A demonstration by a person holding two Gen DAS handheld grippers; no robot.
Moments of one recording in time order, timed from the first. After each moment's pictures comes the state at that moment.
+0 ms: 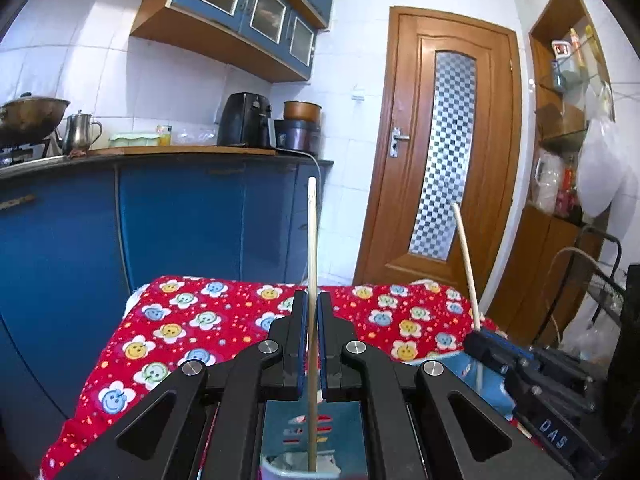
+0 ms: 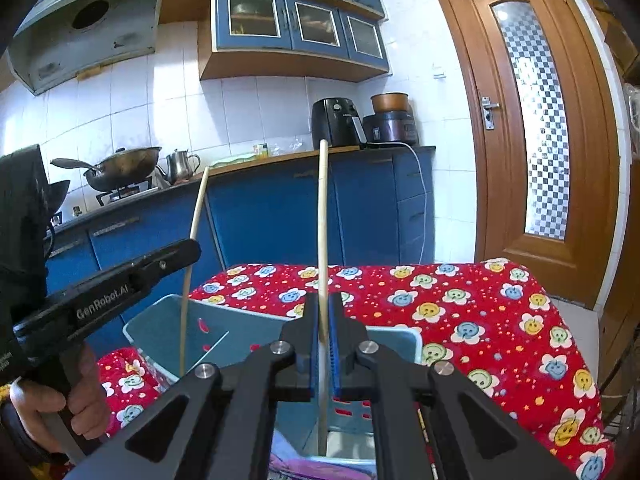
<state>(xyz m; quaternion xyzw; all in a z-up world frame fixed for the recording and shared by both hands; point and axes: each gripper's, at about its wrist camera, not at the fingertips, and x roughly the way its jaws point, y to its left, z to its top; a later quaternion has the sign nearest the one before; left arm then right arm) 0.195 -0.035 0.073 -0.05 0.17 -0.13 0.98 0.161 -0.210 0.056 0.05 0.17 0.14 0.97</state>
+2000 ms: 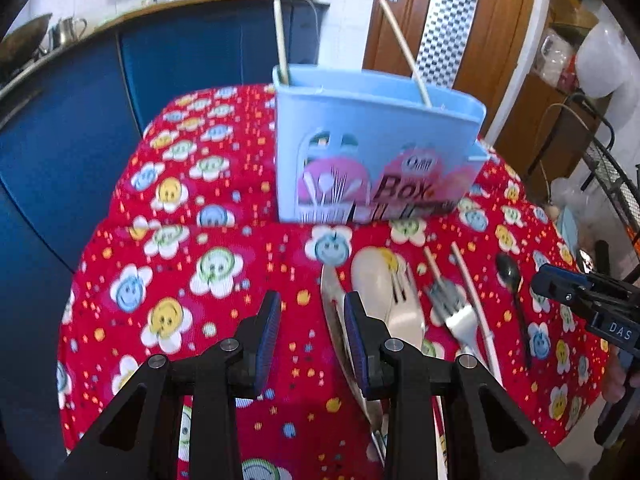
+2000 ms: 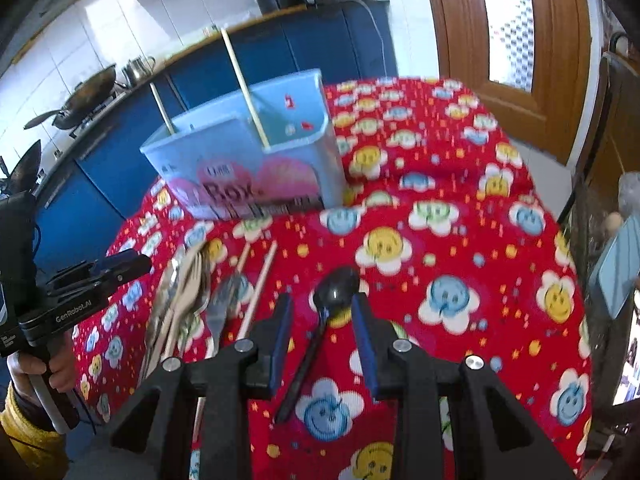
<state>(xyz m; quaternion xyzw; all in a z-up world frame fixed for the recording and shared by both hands) 0.097 -0.018 0.015 0.01 0.46 -0.13 0.88 0.048 -0.255 0.017 0.10 0.46 0.10 0.88</state>
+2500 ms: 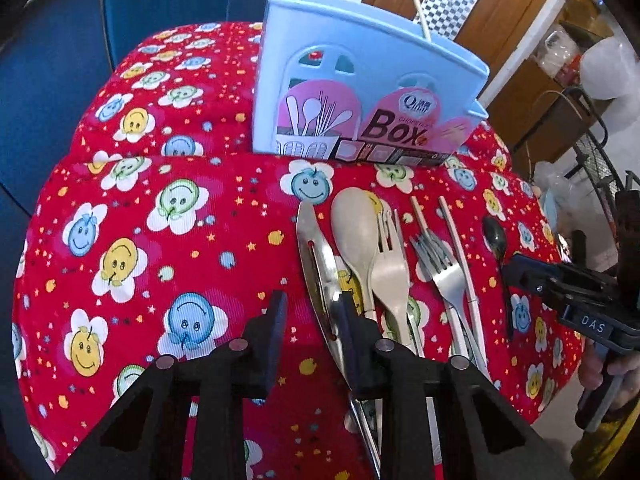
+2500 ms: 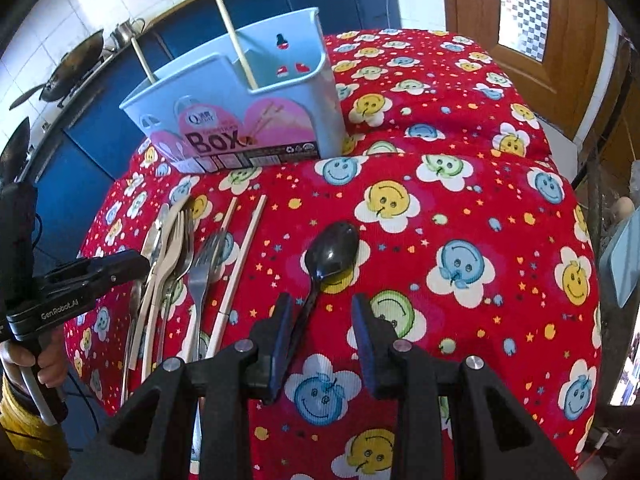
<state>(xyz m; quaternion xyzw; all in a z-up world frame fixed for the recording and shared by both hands) 0.100 -0.019 -0.009 -0.03 0.54 -0.17 0.82 0.061 -0.250 0.001 0.08 0.53 0.11 0.84</state>
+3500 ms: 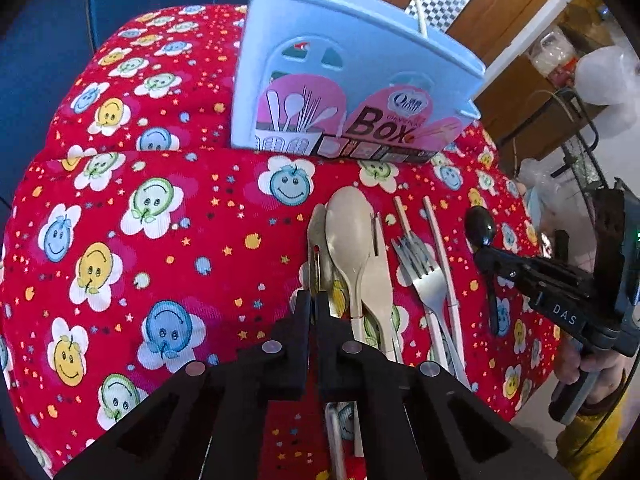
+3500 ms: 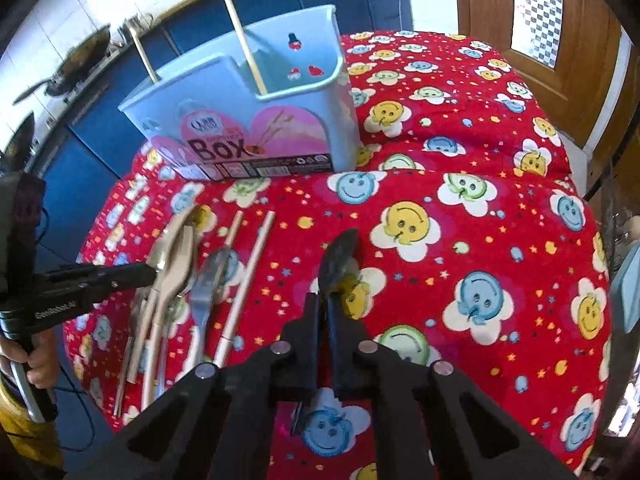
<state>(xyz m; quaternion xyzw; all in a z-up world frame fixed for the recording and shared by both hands) 0.113 -0.021 -0.009 -0.06 0.56 -0.20 0.80 0.077 -0.244 -0.001 0.08 0.52 0.13 0.84</state>
